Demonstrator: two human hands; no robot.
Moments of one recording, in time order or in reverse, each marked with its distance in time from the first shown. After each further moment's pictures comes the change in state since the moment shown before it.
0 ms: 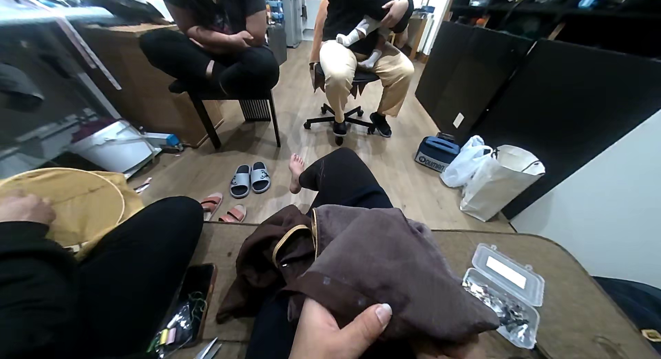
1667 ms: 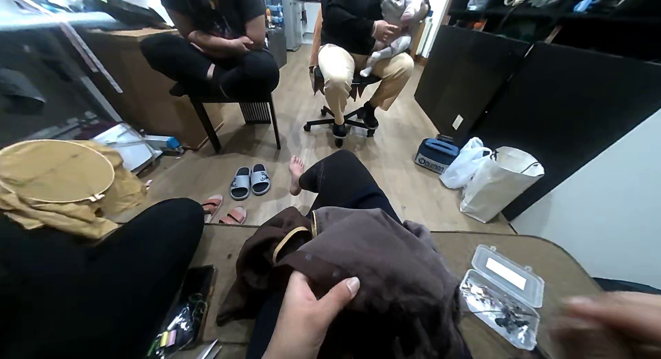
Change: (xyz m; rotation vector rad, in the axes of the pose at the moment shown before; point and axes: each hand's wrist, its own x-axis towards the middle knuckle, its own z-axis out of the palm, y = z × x) left_hand 0.021 -0.006 -0.021 0.019 0.094 -0.024; right_hand 0.052 -0.083 -0.084 -0.634 -0.149 -0.418
